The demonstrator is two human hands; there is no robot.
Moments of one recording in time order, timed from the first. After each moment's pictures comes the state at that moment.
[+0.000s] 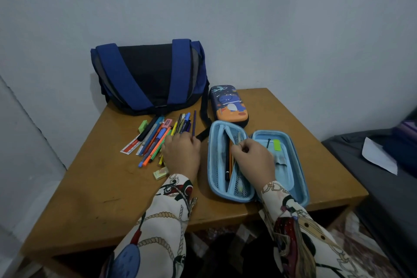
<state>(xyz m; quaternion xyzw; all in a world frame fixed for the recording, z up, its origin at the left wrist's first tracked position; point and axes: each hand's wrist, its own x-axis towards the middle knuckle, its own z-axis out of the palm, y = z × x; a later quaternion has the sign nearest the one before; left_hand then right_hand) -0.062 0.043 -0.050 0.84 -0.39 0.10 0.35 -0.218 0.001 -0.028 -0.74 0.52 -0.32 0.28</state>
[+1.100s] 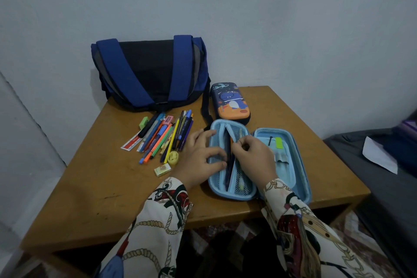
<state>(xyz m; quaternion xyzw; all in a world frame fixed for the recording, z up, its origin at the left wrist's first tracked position) -0.065 0.066 -0.051 0.67 -0.65 -0.13 0.34 -0.216 -0.002 -0.031 -0.76 0.49 -0.33 0.27</state>
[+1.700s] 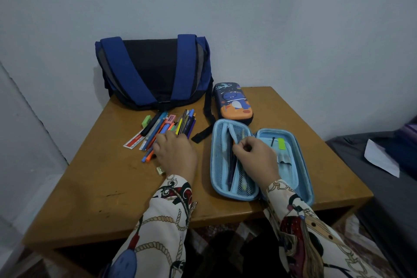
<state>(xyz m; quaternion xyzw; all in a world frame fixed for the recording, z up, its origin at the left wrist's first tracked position) -0.056 0.059 -0.049 0.90 -0.35 0.13 0.21 -0.216 -0.001 -0.031 -0.76 0.50 -0.31 0.27</state>
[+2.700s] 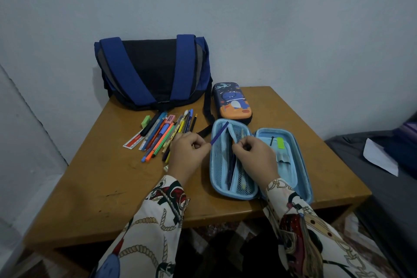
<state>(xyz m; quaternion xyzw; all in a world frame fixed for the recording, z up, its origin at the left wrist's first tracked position) -0.058 0.067 -0.050 0.71 -0.48 -0.07 0.51 -0.218 -0.002 -0.031 -0.76 0.50 -0.31 0.27</state>
